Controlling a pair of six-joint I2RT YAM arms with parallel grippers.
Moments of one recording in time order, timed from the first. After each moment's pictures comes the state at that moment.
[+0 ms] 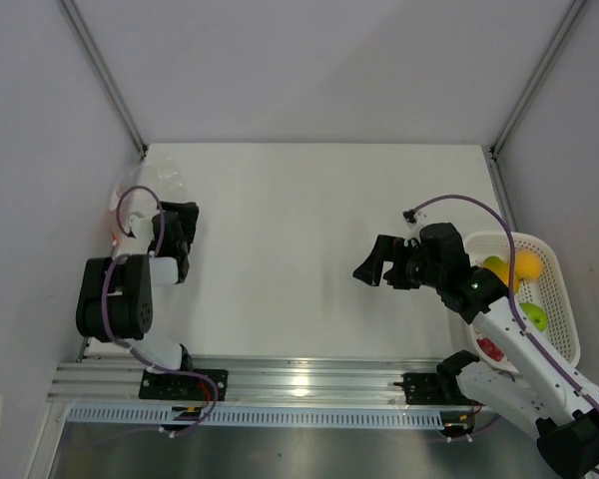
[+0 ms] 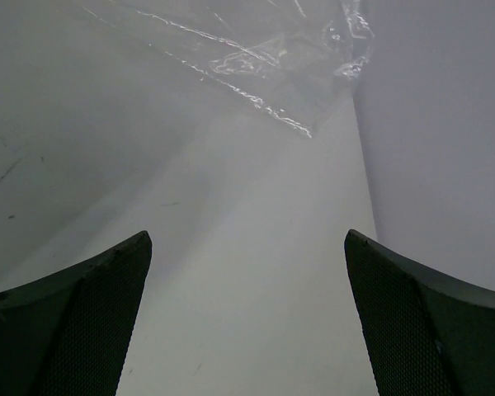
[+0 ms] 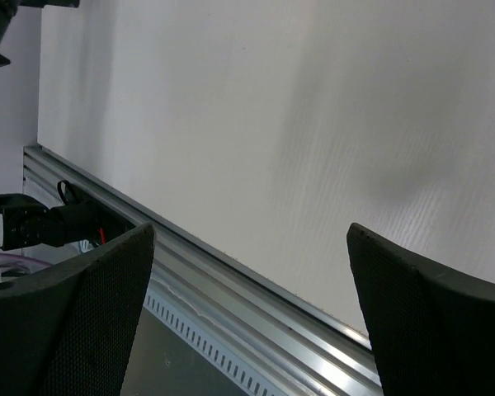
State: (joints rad) left arm 0.07 1.54 0.57 0.54 -0.23 -1.15; right arm 0.51 0.87 0.81 -0.57 -0.25 0.59
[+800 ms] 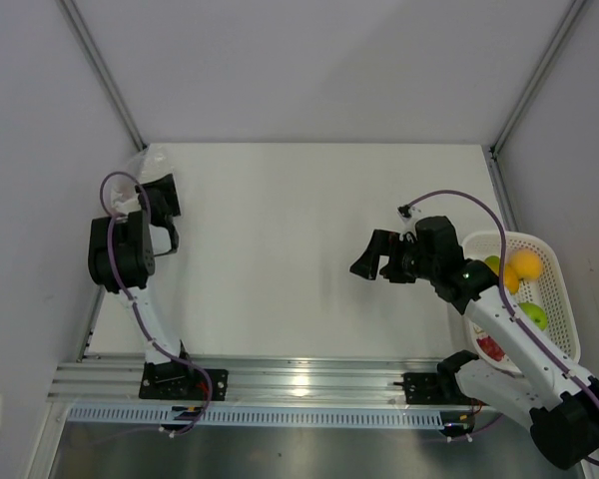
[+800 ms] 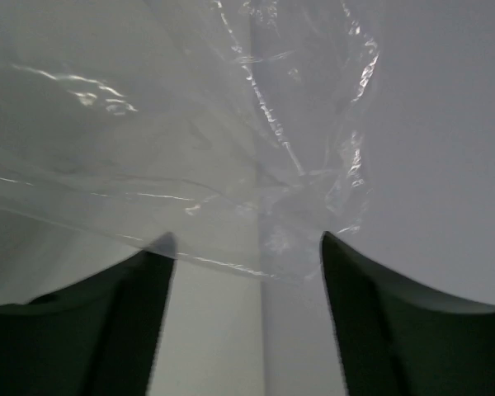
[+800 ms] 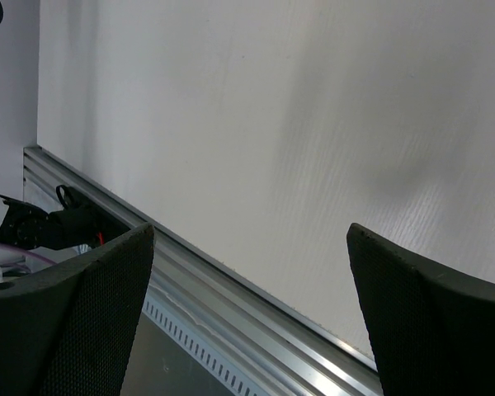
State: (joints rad) left arm 0.22 2.02 0.91 0.84 -0.17 -1.45; right arm 0.48 0.96 0.81 -0.50 -0.30 0.57
